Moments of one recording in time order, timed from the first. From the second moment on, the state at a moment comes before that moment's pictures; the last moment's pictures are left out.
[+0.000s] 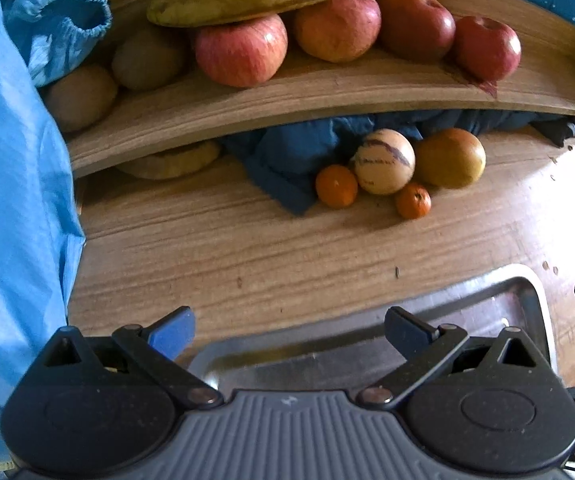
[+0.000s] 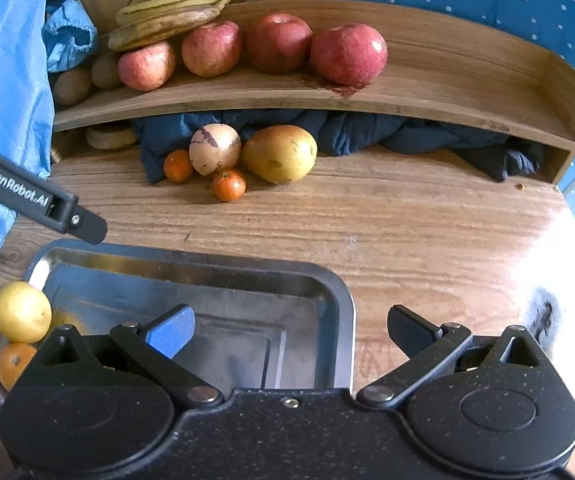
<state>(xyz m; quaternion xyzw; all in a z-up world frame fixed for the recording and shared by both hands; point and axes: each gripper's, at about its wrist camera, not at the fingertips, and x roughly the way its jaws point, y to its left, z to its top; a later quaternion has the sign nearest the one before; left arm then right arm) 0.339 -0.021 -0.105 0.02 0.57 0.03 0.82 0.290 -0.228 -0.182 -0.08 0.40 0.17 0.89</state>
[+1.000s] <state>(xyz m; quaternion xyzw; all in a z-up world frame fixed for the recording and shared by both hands) 0.399 -0.014 -0.126 0.01 0.52 -0.05 0.85 0.354 -0.174 -0.184 -0.12 0.39 0.21 0.89</state>
